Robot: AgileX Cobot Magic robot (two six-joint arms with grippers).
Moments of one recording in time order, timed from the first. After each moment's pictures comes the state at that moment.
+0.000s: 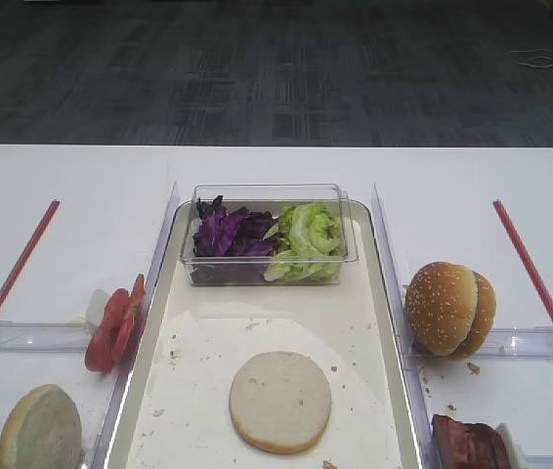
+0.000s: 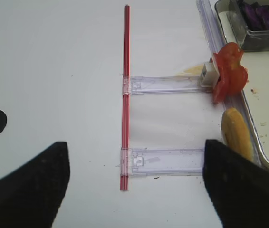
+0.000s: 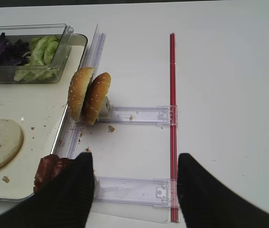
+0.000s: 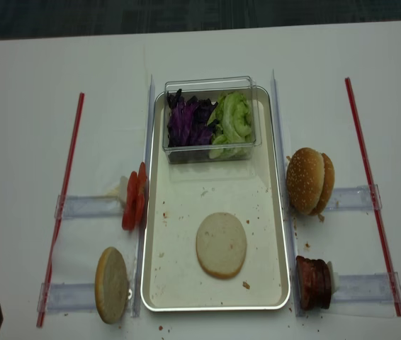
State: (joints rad) left arm -0.07 -0.02 -0.49 0.07 1.19 -0.06; right arm 0.00 -0.02 -0.47 0.13 1.12 -0.03
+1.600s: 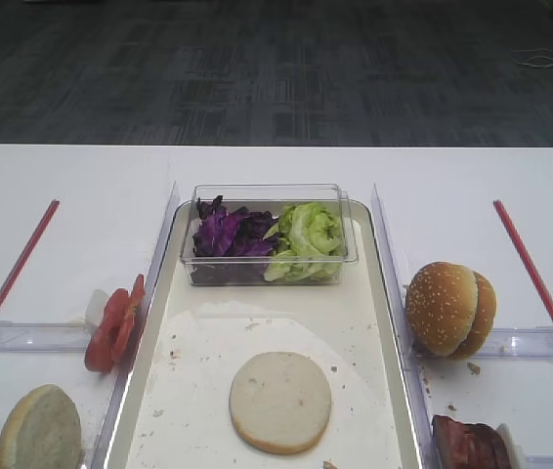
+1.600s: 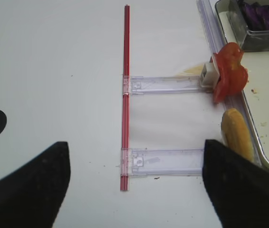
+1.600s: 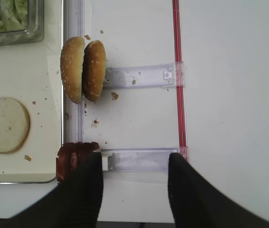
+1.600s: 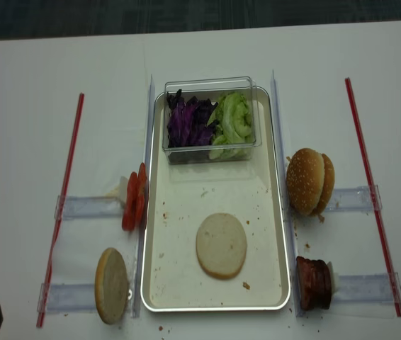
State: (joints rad) left arm -0.07 -0.02 -0.49 0.07 1.19 -0.06; right arm 0.00 0.83 -0.92 0.15 1.25 0.05
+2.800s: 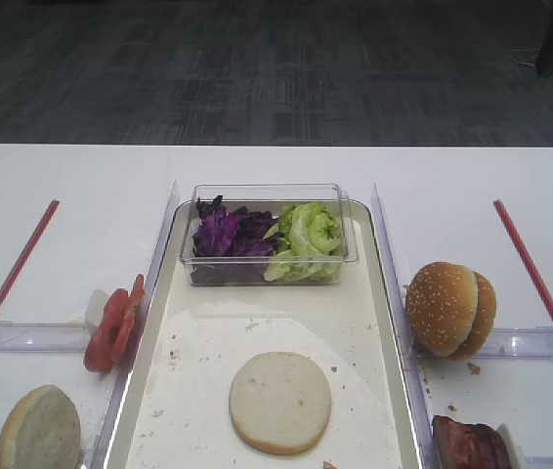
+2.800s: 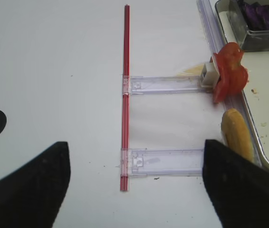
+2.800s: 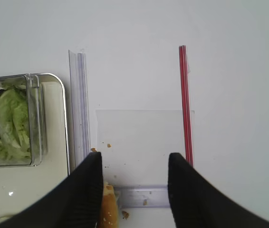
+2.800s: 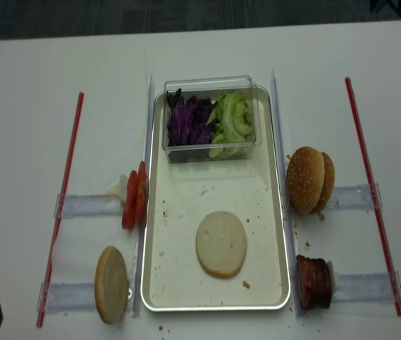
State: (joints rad) left arm -0.07 -0.02 -0.49 0.07 1.19 -0.06; right arm 0.00 1.67 -1.66 0.14 1.25 0.07
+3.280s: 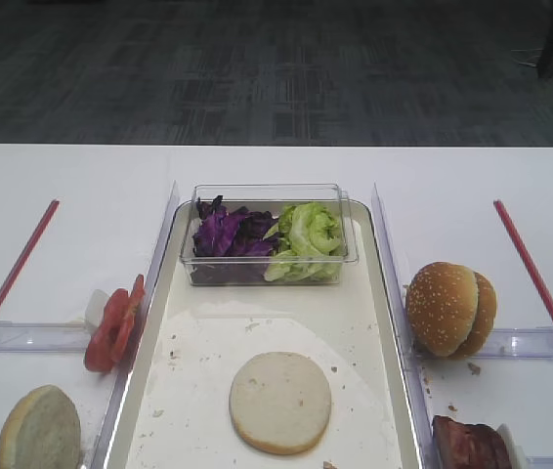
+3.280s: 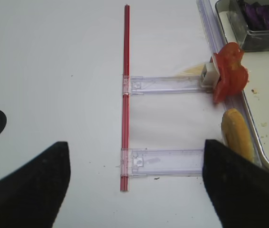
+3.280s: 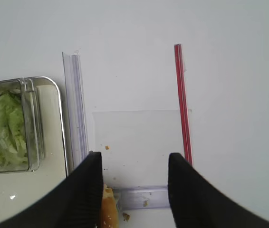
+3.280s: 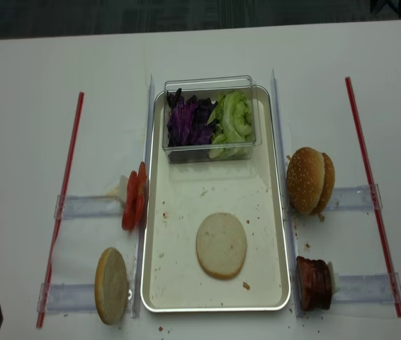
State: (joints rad) left arm -0.07 -0.02 -0.49 0.07 1.19 -0.06; right arm 0.00 1.68 -1.66 0.12 1.25 0.11
